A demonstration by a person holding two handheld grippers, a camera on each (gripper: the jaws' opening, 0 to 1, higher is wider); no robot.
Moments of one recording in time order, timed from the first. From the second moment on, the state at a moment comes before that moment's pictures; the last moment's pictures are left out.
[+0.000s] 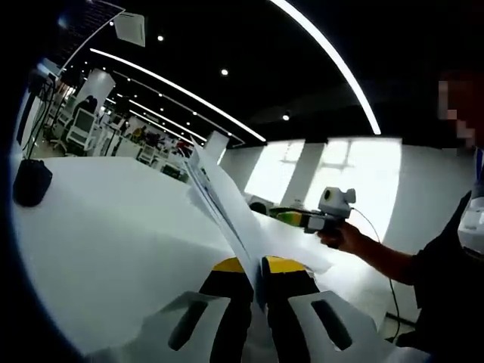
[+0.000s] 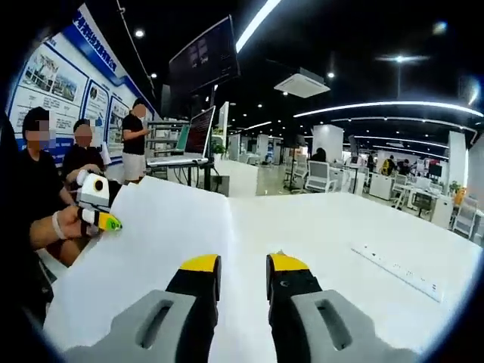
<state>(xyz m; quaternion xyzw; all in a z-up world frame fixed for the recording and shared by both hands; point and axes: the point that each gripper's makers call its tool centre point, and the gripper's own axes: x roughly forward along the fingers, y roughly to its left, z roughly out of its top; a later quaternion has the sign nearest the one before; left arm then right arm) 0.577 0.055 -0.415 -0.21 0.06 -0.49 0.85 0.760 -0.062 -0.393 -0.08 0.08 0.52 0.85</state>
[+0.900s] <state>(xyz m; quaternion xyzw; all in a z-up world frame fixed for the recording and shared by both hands) 0.577 0.054 -0.416 -0.21 0.06 -0.47 0.85 0.799 -0.185 -0.406 -0.08 0.09 0.42 0.90</state>
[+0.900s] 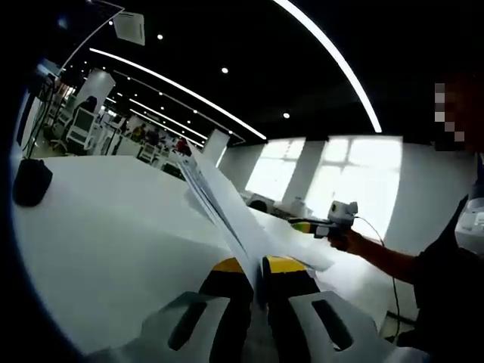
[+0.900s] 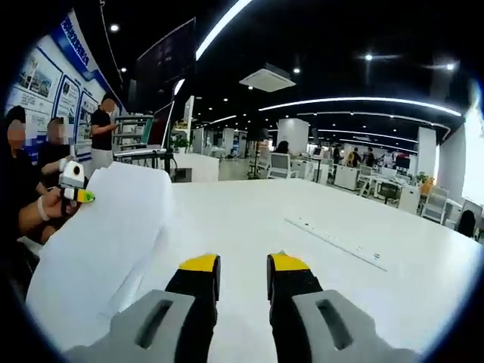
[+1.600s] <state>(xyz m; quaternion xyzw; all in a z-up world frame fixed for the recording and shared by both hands) 0.584 0.060 -0.420 -0.20 0.06 -0.47 0.86 0.803 -0.303 -0.411 -0.08 0.09 0.33 0.94</state>
